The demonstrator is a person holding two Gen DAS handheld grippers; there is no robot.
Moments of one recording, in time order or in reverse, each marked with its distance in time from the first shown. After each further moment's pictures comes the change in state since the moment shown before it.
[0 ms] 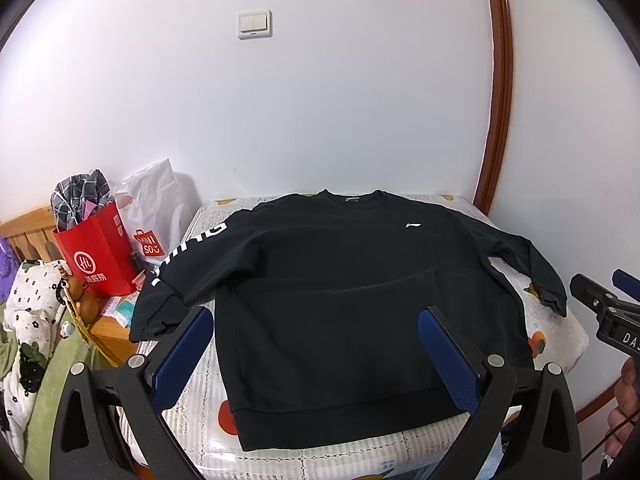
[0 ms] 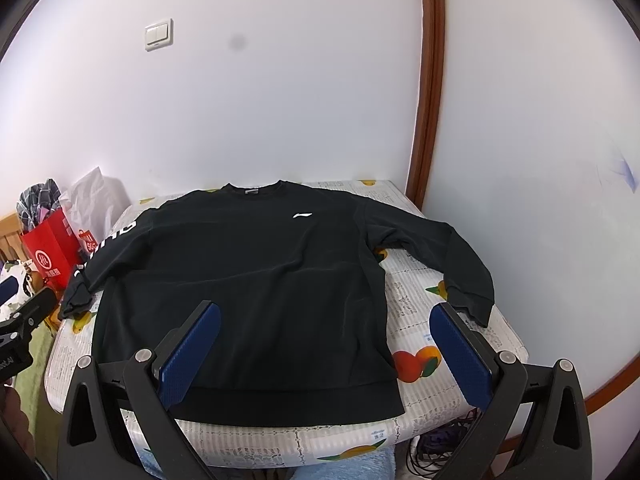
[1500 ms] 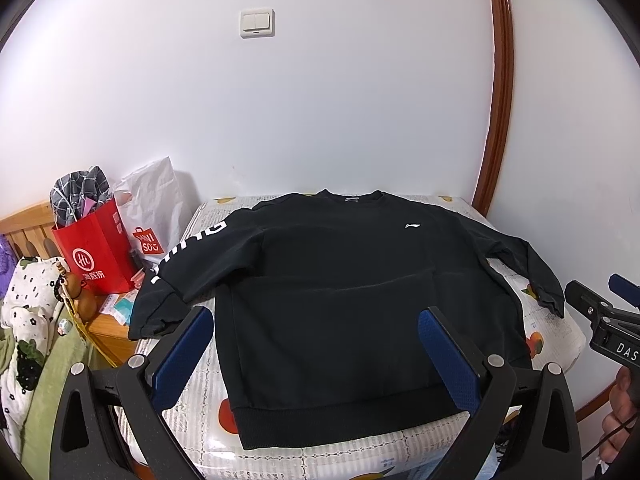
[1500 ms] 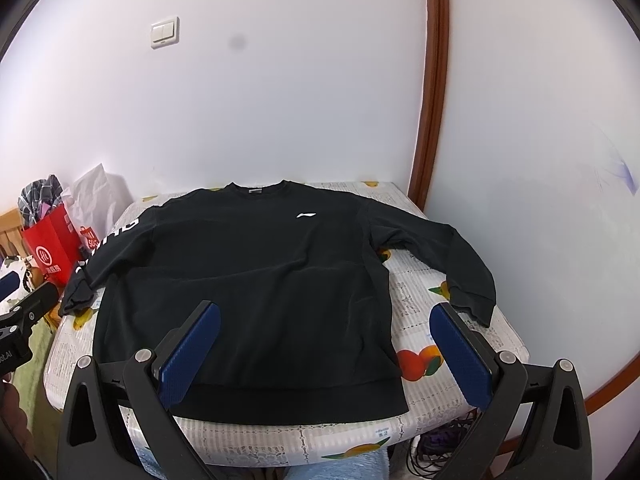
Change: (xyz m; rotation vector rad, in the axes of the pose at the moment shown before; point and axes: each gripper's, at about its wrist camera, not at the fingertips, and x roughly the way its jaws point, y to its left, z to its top) left arm 0.000 0.002 0.000 -0.010 0.004 -0.007; right arm -0.002 0.010 -0.006 -0.018 -0.004 -0.003
